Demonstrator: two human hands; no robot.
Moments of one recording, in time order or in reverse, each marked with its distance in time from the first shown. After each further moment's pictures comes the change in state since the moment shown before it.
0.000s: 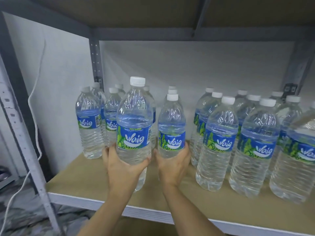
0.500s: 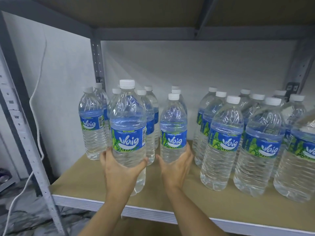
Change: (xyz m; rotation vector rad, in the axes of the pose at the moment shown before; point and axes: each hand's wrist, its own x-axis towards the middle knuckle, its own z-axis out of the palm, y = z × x) left_hand 0.005 -0.009 -0.018 -0.009 -0.023 -0.090; right_hand -0.009 0.016 0.011 -0.044 -0.035 -0.048
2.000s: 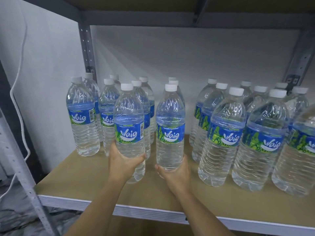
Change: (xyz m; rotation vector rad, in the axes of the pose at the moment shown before) left_hand 0.031 -0.057 0.048 -0.036 -0.232 -0.152; right_hand 0.001 0.051 -0.017 0.005 -0.373 0.220
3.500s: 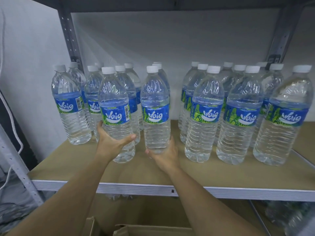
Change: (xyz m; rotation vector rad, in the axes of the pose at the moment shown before) left_hand -0.004 0.011 -0.006 0.004 -0.120 -0.069; right_hand -0.013 -0.016 -0.022 -0.026 -0.145 0.041
